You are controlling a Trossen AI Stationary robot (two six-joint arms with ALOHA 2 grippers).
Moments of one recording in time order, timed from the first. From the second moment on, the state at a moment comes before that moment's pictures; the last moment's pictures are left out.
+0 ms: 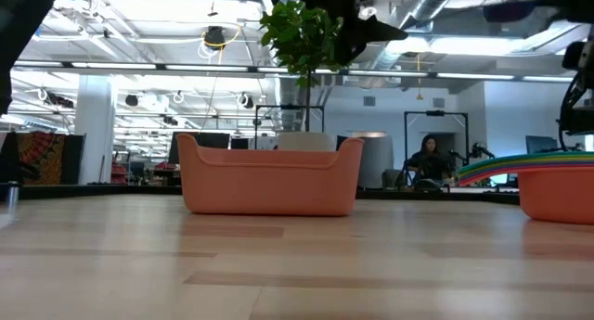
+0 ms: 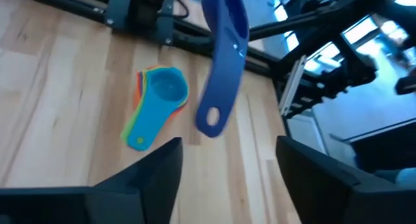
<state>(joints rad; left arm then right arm) 0.12 1.97 1.78 -0.28 0.46 -0.35 1.15 0.15 0.40 -0.47 1.15 1.23</state>
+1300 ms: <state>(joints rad) 0.15 1.97 1.78 -0.12 0.59 -0.54 1.15 0.15 0.43 -0.18 1.26 0.76</state>
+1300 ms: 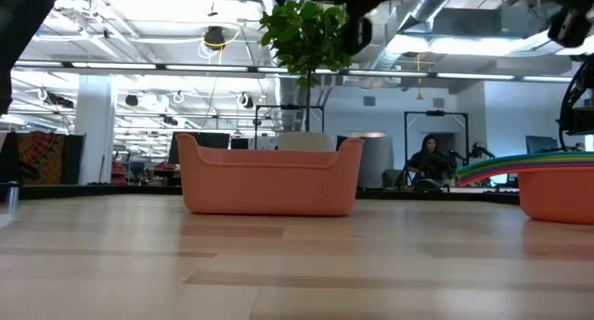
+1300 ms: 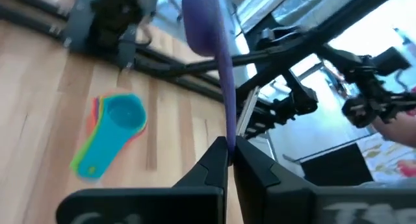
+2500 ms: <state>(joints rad) 0.21 1.97 1.78 -0.08 0.73 -0.81 0.79 0.60 0.69 -0.19 1.37 0.04</state>
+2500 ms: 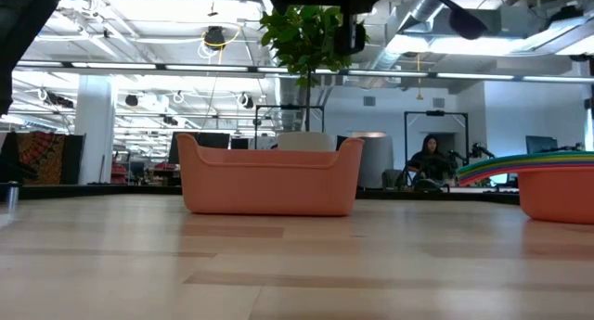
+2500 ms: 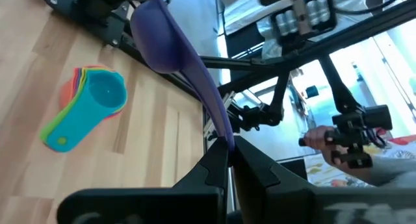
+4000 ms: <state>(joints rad) 0.22 1.97 1.78 -0.14 0.73 -0.75 0.26 0.94 1.03 -1.01 0.58 0.45</state>
